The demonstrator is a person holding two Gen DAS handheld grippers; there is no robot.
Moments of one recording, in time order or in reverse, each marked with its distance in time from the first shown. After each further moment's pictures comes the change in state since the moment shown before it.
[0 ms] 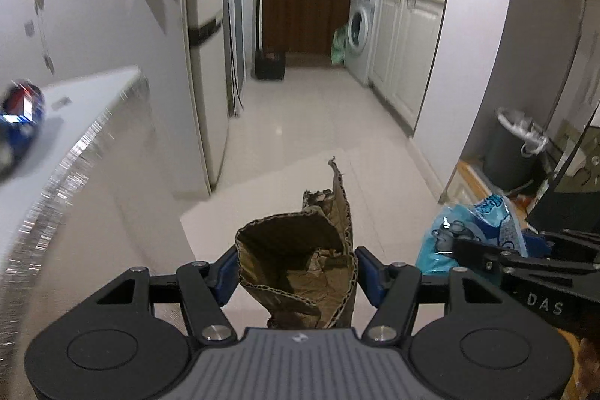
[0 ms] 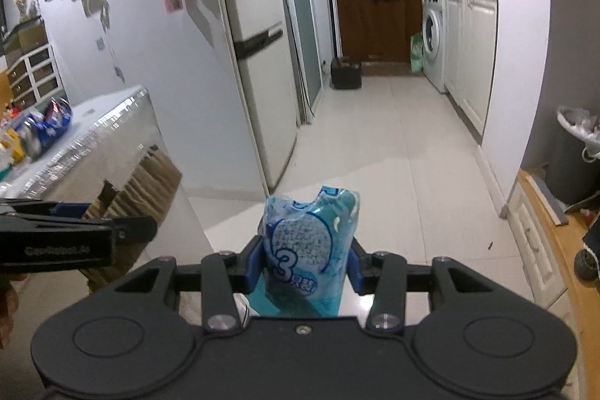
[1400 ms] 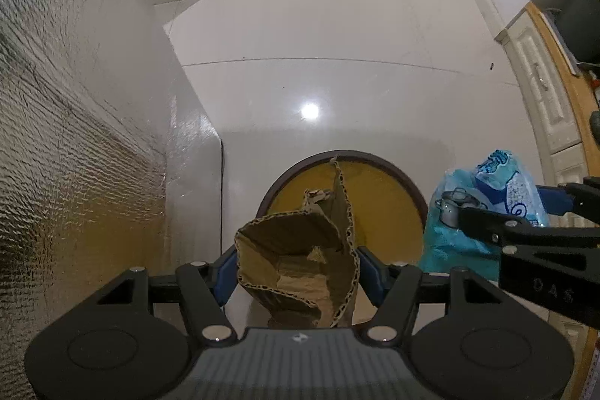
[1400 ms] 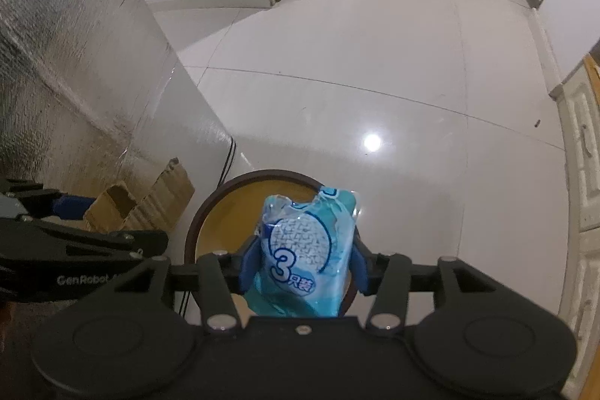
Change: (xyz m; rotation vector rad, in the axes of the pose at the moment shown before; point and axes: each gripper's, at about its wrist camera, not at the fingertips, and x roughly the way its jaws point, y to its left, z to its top) left arm 0.218 0.070 -0.094 -0.050 0.621 0.035; right arm 0.222 0.015 -0.086 -0.096 0.601 0.021
